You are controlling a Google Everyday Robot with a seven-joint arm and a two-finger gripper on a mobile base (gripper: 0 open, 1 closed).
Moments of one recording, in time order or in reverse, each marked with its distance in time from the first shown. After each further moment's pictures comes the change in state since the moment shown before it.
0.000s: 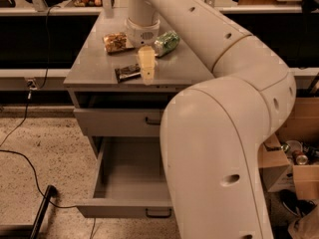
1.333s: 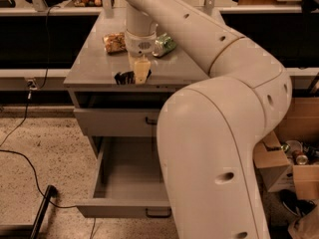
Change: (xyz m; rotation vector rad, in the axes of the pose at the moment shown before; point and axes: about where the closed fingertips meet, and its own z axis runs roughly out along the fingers) arm -0.003 0.010 0.030 -0.064 0.005 0.023
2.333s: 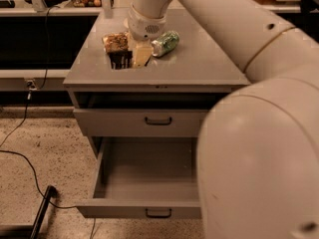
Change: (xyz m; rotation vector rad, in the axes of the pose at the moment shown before) arm -0.024 0.024 -0.074 0.132 -0.129 -0.043
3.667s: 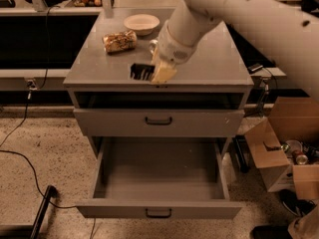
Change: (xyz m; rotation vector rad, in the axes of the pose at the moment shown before) arm 0.038 0.060 -0.011 0.167 -0.077 0.203
